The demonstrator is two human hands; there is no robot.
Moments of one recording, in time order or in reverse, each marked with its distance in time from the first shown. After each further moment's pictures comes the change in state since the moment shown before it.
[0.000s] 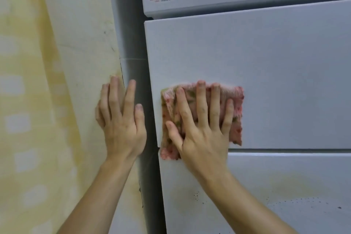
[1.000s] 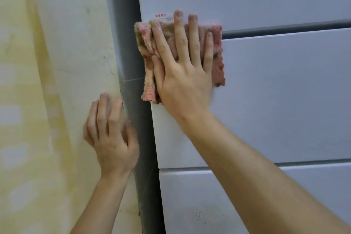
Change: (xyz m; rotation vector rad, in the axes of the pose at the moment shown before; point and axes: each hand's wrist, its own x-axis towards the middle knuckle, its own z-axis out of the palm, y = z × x) left_hand 0.017 -0.021 0.013 -0.114 0.237 0.057; right_hand 0.160 -0.025 -0.011 0.087 0.252 0.016
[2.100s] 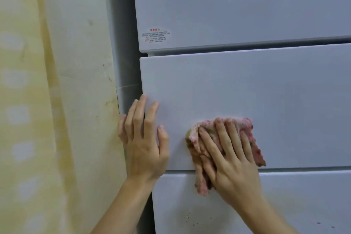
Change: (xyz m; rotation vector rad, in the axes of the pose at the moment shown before) left_hand 0.001 0.092 -0.004 -0.137 -0.096 0.044; right_hand -0.177 0.115 -0.063 -0.076 -0.266 -0.209
